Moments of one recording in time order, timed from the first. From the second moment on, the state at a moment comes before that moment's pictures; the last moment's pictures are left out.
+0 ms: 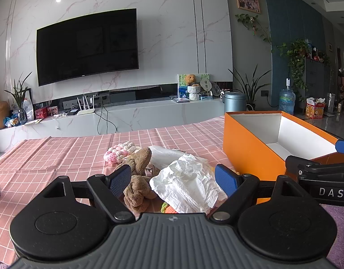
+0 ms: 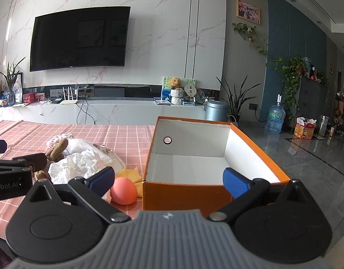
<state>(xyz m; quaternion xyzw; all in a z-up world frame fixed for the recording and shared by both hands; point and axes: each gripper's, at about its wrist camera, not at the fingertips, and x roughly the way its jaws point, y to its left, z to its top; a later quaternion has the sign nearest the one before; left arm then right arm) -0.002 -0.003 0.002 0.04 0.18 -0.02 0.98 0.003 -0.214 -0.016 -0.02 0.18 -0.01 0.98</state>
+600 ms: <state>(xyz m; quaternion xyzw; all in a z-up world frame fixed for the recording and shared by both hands) 0.001 -0.002 -0.001 0.04 0.18 -0.02 0.98 0.005 -0.215 -0.016 -0.02 0.18 -0.01 0.98</state>
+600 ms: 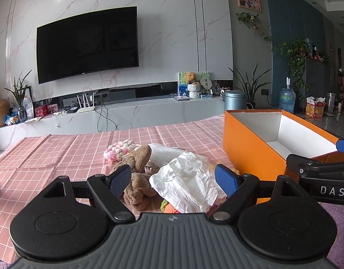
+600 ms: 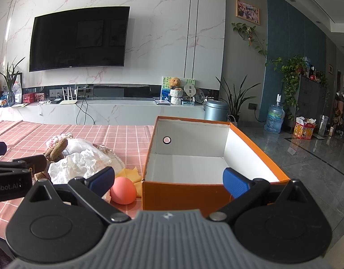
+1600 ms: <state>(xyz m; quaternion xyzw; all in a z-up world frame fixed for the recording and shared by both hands) -0.001 0.001 -0.009 0.03 0.20 -0.02 0.98 0.009 -0.211 -0.020 -0.02 0.19 -0.02 0.98</state>
